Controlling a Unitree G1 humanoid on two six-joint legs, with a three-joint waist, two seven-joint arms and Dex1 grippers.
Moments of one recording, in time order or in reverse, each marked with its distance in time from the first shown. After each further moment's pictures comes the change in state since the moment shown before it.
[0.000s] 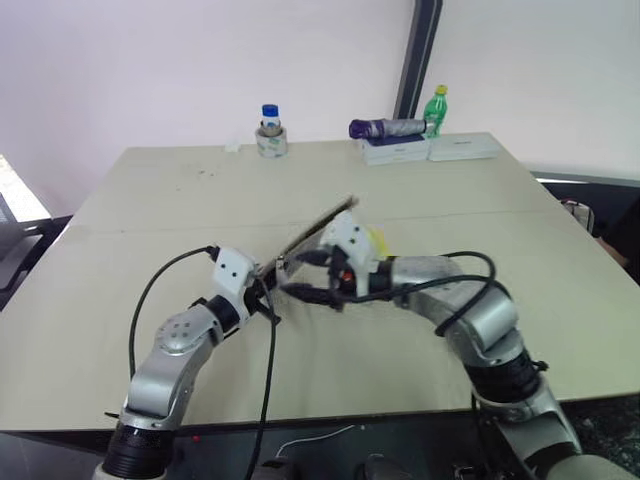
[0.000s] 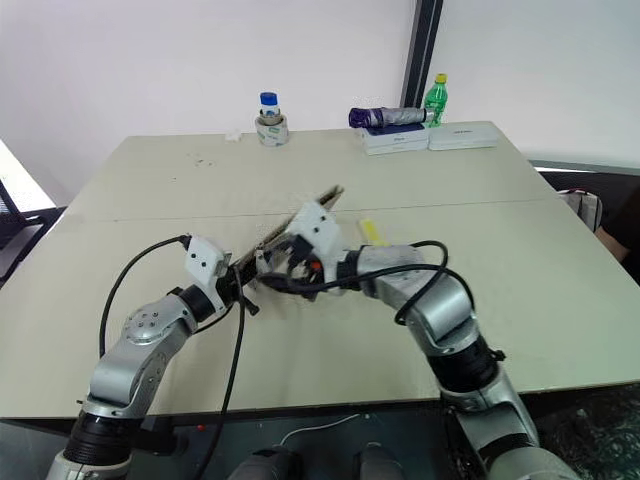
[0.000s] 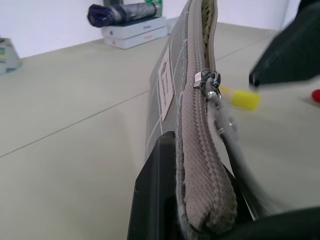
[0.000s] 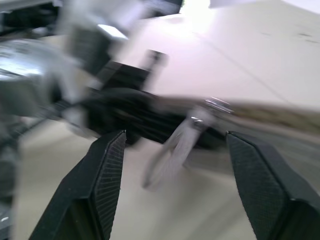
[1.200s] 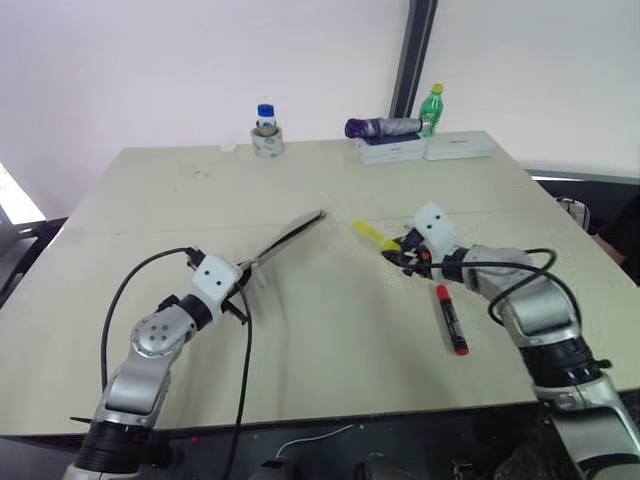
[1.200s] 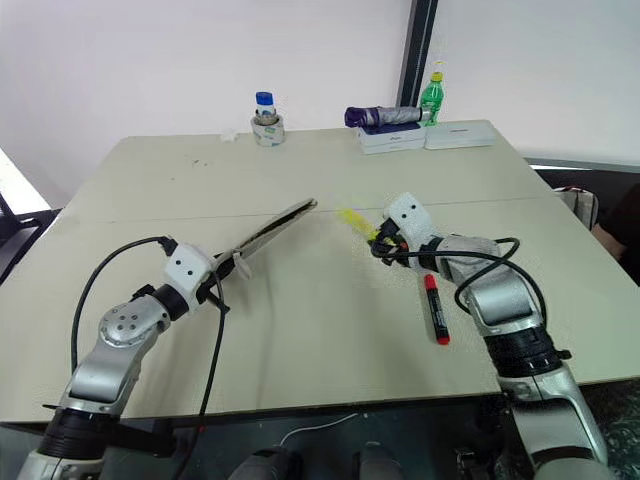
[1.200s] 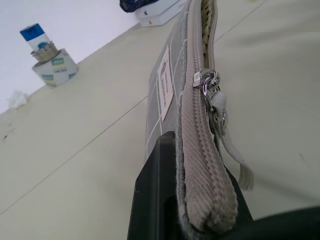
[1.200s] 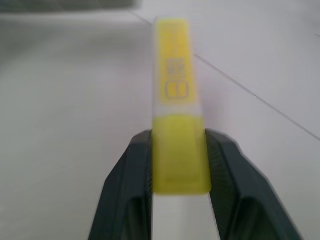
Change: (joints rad) left arm -0.004 0.101 0.010 0.147 0.202 -0.221 -0.012; right arm 0.062 -0.212 -0.132 0.191 -0.103 -0.160 0.043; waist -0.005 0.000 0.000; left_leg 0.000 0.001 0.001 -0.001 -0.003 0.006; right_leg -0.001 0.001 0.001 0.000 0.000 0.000
